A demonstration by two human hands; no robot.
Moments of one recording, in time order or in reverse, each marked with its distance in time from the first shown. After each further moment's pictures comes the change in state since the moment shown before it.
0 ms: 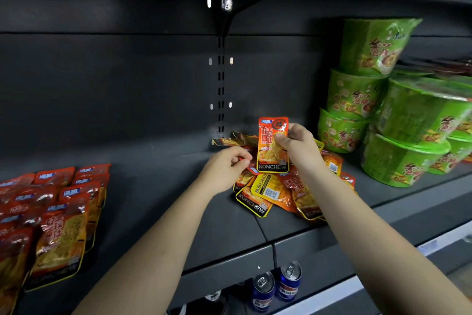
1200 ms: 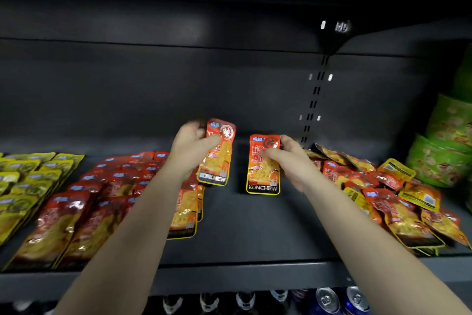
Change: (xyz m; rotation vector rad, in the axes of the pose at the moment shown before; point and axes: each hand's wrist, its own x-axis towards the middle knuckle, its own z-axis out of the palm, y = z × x) left_hand -0.097 -0.054 -0.186 -0.460 0.500 -0.150; right_hand -0.052 -0.044 0.162 0.101 -0.517 0.109
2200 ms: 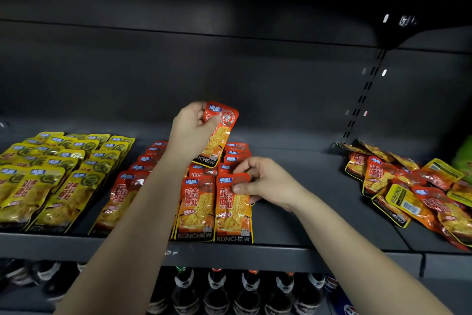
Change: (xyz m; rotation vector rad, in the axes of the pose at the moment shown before) left_hand -0.019 0.002 -0.101 0.223 0.154 0.114; right_hand -0.045 0.010 0.130 -0.315 -0.422 -0.043
